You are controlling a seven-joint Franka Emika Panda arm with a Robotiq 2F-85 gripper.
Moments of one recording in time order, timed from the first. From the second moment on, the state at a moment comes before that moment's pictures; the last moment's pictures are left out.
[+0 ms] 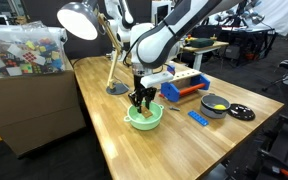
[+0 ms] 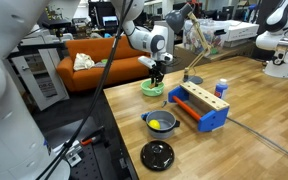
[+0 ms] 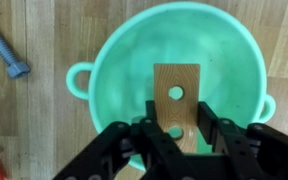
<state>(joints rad) 0.36 0.79 0.11 -1.60 0.03 2.36 0.38</state>
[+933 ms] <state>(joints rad) 0.36 0.48 0.09 -2.03 0.03 2.52 0.43</state>
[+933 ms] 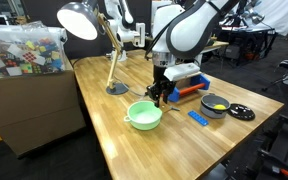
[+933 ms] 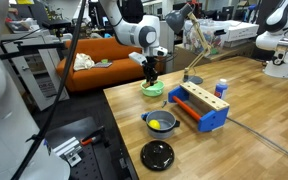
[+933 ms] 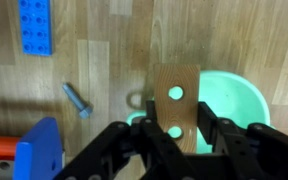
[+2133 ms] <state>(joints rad) 0.31 0.45 0.16 -2.28 0.39 2.63 0.59</state>
